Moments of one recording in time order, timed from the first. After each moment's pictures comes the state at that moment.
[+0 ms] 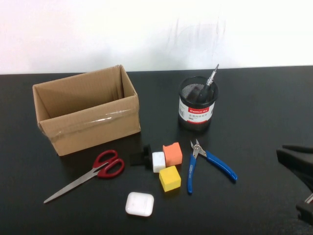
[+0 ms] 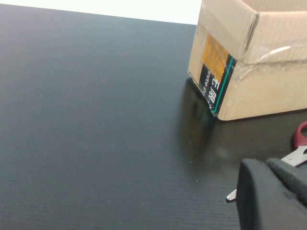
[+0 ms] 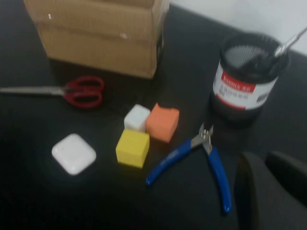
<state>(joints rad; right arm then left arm) 0.62 0.73 -0.61 0.02 0.42 -0.04 -0.07 -0.01 0.03 0.05 0.36 -0.11</state>
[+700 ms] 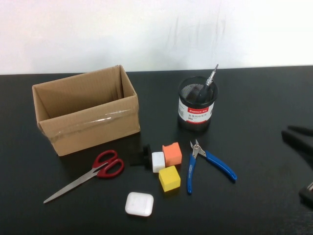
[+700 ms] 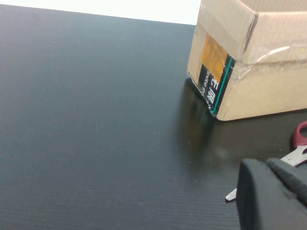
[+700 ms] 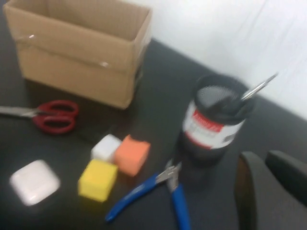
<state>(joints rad) 0.61 0.73 -0.60 -0.11 0.30 -0.04 -0.07 -0.01 0.03 0.05 0.36 -0.11</state>
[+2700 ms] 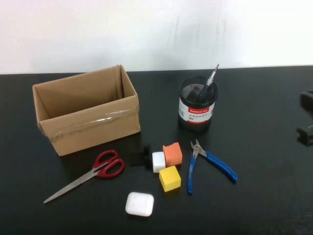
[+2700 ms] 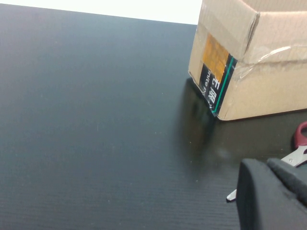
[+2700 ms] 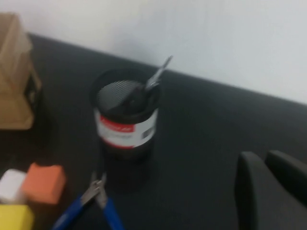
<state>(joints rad) 0.33 0.94 -0.67 0.00 0.22 -0.05 -0.07 -0.01 0.03 0.05 0.36 -0.11</state>
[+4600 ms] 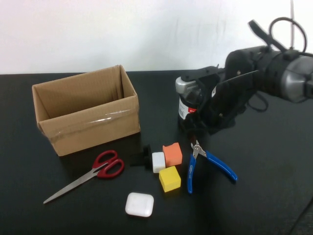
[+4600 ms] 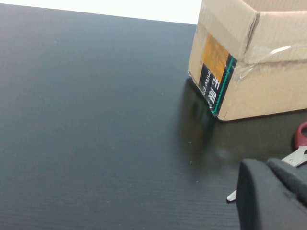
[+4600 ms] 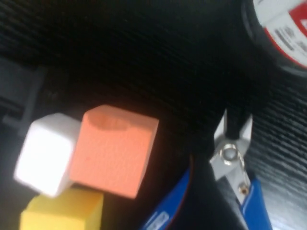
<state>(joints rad) 0.49 1.98 -1.51 0.15 0.84 -0.03 -0.07 -0.01 0.03 0.05 0.36 -0.11</state>
